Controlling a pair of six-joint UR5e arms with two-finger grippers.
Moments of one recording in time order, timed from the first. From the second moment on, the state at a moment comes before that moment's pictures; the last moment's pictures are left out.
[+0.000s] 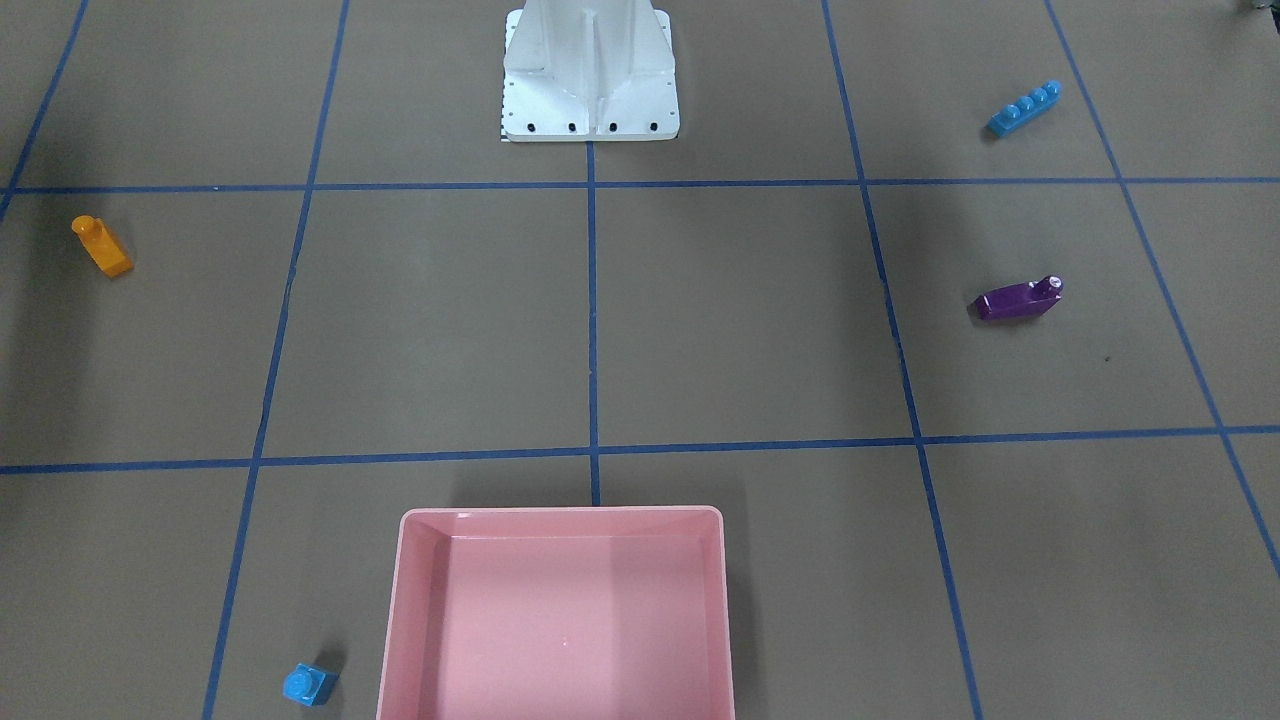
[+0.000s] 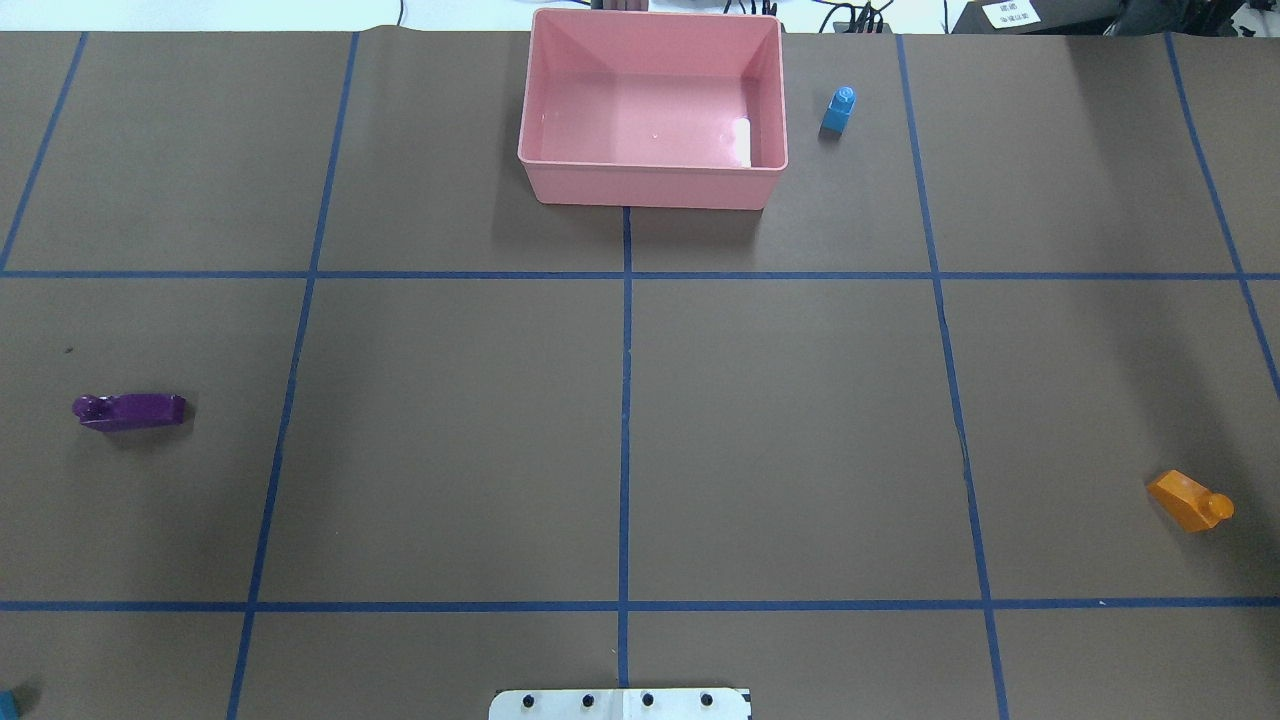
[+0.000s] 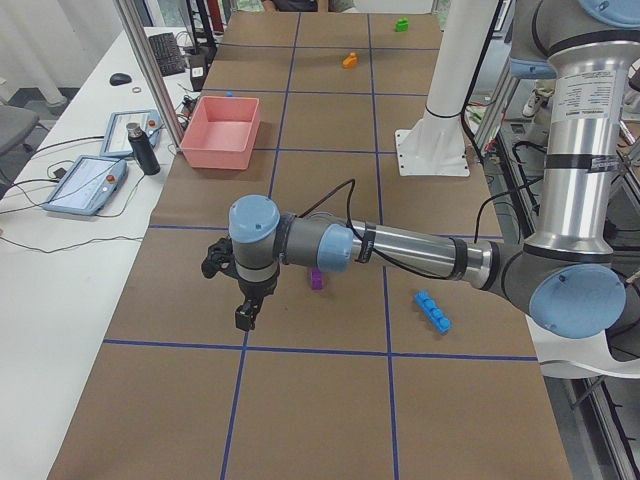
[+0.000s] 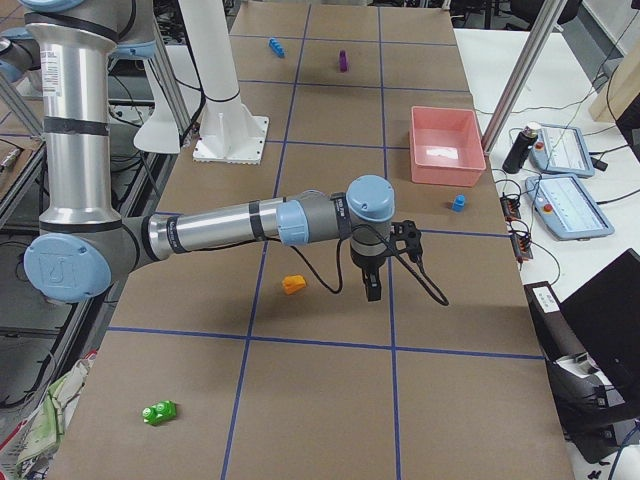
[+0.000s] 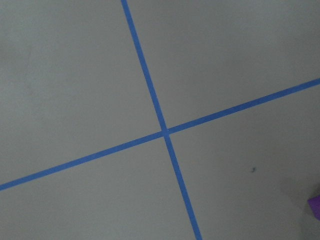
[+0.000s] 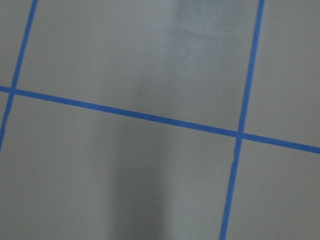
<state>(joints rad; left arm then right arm) -1.54 -1.60 -1.73 -1.59 -2.31 0.18 1.48 -1.59 1.82 -1.58 2.40 0.02</state>
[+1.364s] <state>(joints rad) -1.35 -1.72 -1.77 -1.63 -2.31 -0.05 0.96 -1.79 1.83 -1.41 2.30 0.03</state>
